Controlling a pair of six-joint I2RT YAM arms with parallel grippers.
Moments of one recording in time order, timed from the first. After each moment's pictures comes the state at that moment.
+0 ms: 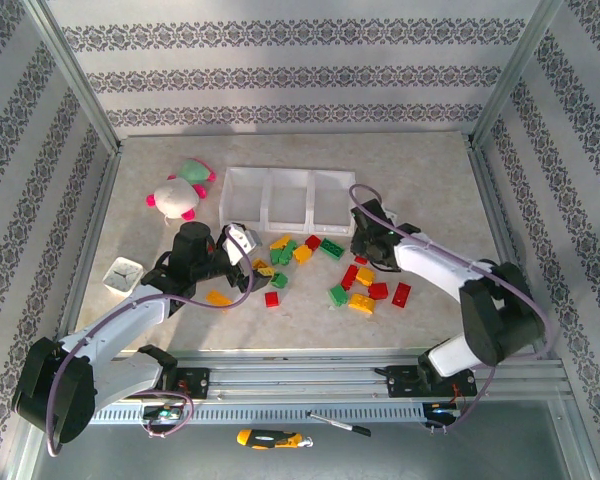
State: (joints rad) left arm -0.41 1.07 0.55 0.04 0.50 0.37; right arm 0.46 1.47 0.87 -0.47 0.18 0.81
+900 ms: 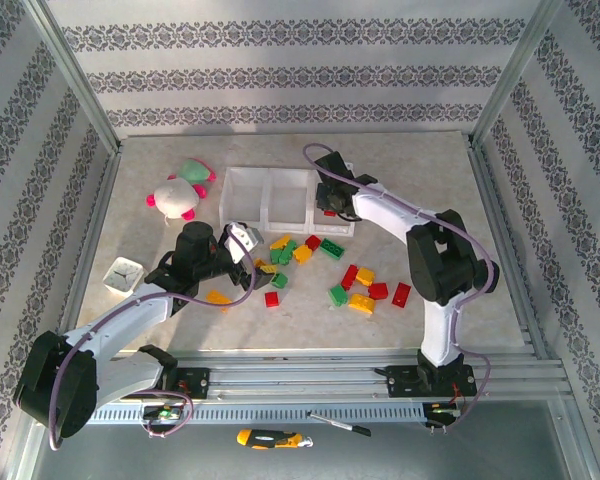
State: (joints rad) left arm -0.43 1.10 0.54 0.10 0.48 0.32; right arm 0.49 1.98 1.50 -0.50 0.21 0.56
